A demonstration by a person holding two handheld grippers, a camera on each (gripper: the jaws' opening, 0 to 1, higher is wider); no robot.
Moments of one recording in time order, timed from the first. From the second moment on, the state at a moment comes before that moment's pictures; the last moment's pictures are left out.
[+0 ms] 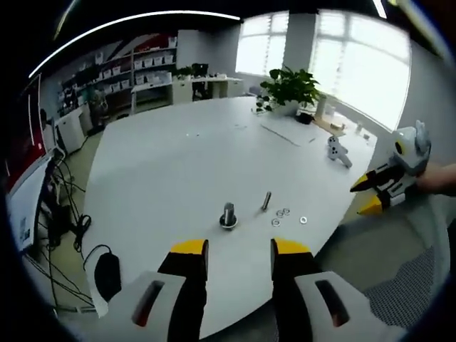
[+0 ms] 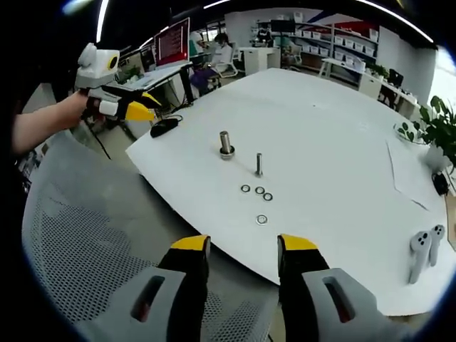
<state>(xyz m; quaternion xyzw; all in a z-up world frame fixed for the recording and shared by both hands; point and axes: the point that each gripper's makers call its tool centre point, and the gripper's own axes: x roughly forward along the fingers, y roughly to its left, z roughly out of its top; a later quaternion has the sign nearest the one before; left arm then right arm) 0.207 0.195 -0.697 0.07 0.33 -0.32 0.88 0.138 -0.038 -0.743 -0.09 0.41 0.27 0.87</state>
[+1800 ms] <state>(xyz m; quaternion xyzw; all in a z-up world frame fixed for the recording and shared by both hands) 0.156 0.212 -0.700 0.05 0.33 -0.34 0.88 0.131 -0.045 -0.756 -0.11 0.44 0.26 0.85</state>
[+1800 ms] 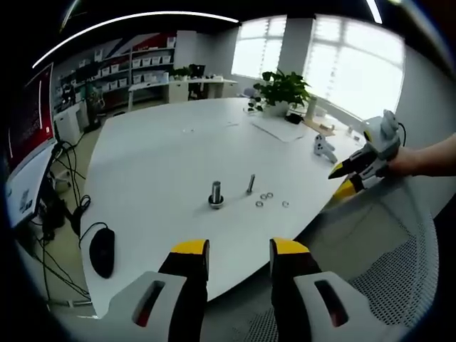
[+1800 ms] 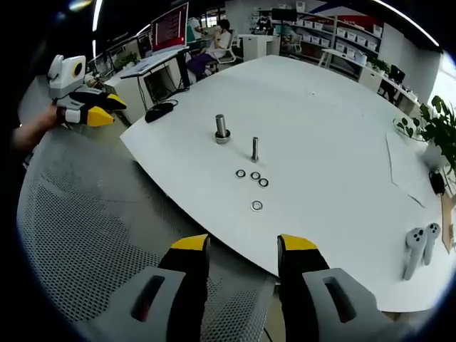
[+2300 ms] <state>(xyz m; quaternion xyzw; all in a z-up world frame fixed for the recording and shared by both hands) 0.153 0.210 -0.703 0.04 0.34 -0.35 0.87 0.131 -0.046 -0.755 -0.12 0.44 0.25 0.85</state>
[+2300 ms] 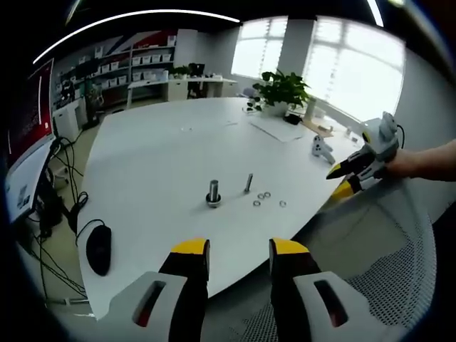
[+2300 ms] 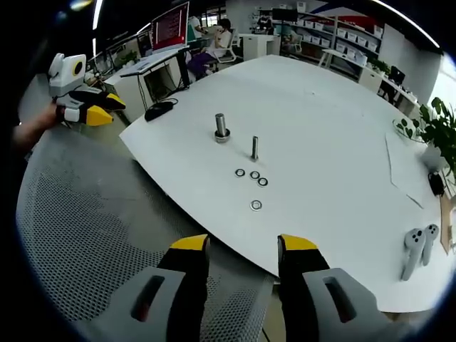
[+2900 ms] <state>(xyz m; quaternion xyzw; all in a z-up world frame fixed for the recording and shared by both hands) 0.154 0.212 -0.705 0.04 0.34 -0.34 0.87 0.131 -0.046 -0.756 -0.11 0.45 0.26 0.85</state>
